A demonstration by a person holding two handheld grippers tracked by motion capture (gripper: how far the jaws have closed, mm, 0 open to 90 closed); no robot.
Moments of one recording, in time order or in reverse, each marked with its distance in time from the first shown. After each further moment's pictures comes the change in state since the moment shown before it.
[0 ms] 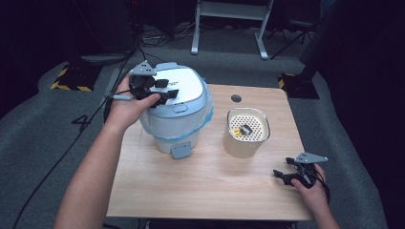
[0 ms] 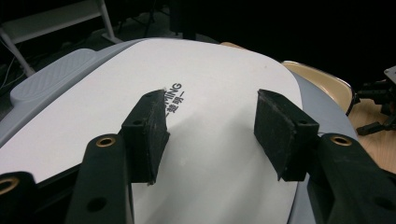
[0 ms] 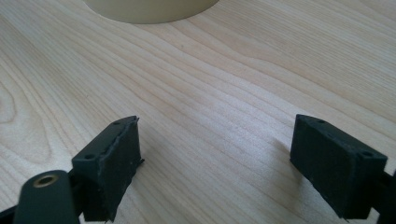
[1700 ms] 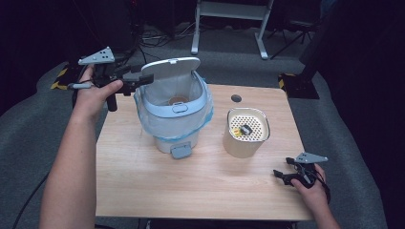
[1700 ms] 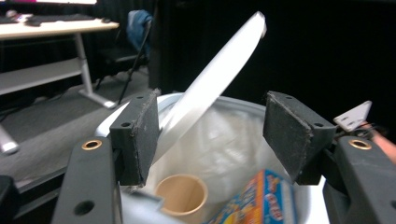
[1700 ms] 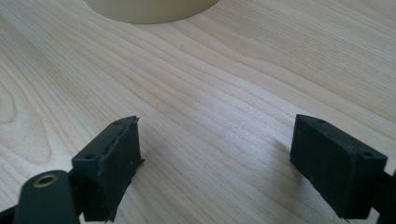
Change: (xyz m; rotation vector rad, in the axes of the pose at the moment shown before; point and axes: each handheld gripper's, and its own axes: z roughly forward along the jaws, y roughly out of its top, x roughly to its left) left arm 0.060 -0.013 -0.051 -0.277 -0.159 -0.020; right arm 0.000 0.000 0.000 0.000 0.000 0.000
